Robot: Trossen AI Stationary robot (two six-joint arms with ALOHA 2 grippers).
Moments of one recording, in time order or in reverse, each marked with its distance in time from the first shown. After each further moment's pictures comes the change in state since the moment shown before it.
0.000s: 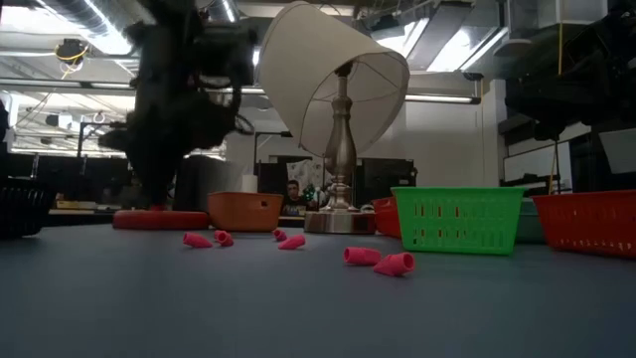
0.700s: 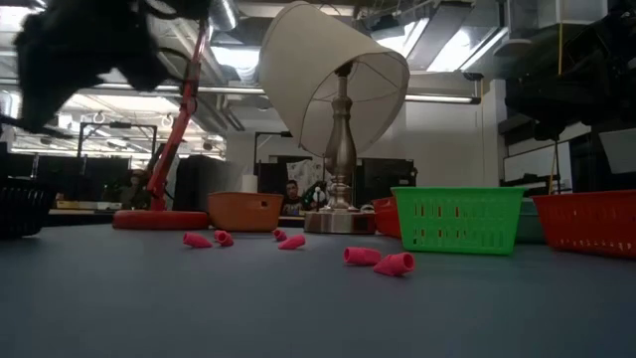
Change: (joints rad) left arm -0.308 -0.002 0.236 -0.594 0.048 -0.229; right arm 0.000 0.000 0.000 0.000 -0.001 0.000
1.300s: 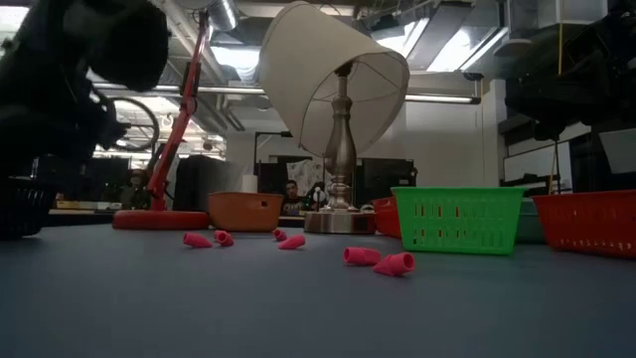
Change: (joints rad) left arm -0.075 0.000 -0.301 0.200 -0.014 -0.169; right arm 0.000 0.000 0.000 0.000 0.000 0.000
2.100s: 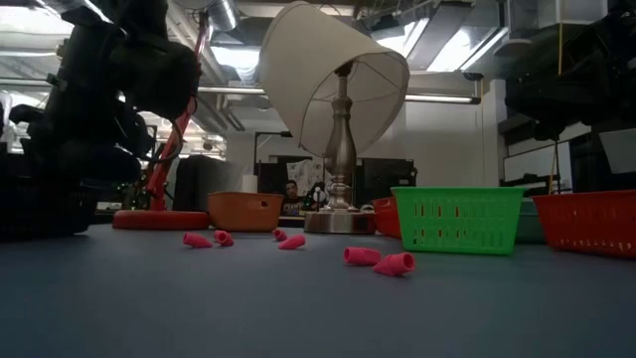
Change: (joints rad) left arm 0.178 0.000 -0.056 0.060 -0.222 0.103; right arm 0.000 0.000 0.000 0.000 0.000 0.000
